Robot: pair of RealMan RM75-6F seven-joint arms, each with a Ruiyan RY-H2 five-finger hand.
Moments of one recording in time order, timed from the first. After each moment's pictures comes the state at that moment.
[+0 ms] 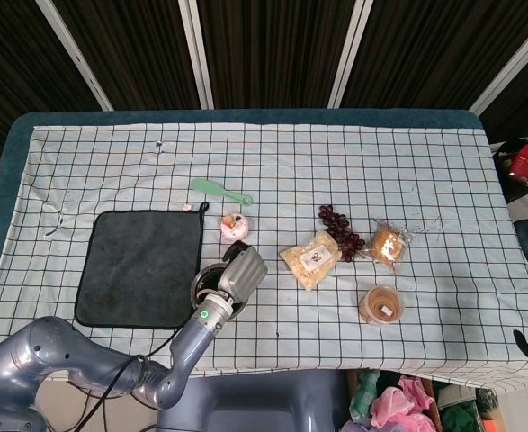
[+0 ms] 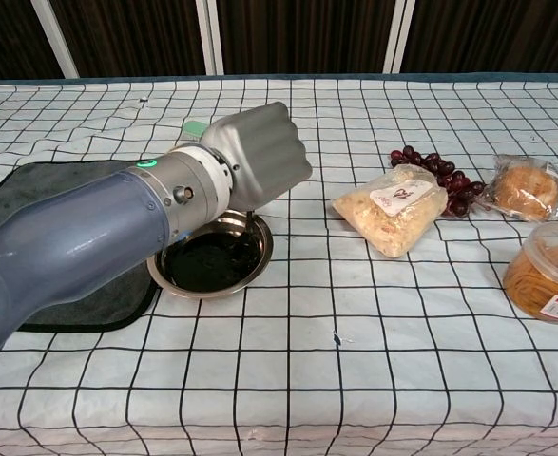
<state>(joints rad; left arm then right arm) -1.23 -1.83 0.00 -1.55 0.71 1.29 1.67 -0.06 -1.00 0.09 -1.63 -1.39 1.53 0.14</state>
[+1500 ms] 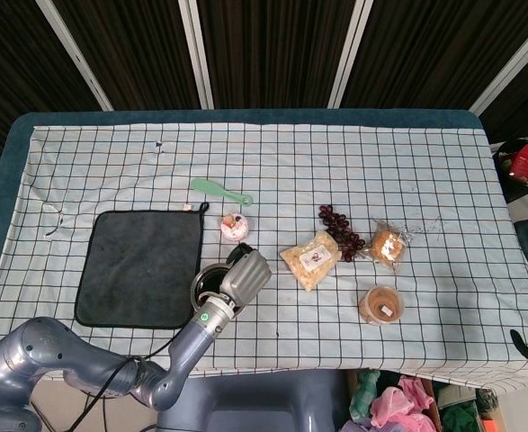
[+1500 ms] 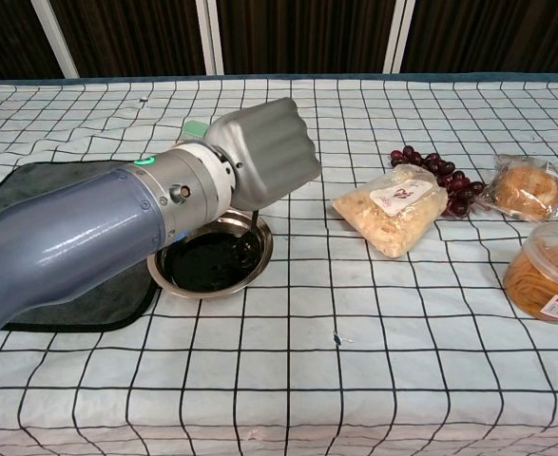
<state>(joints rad) -1.20 -1.82 -0.01 -1.59 0.78 1.27 1.66 -0.06 -1.00 0.09 -1.63 -1.40 1.53 0.13</state>
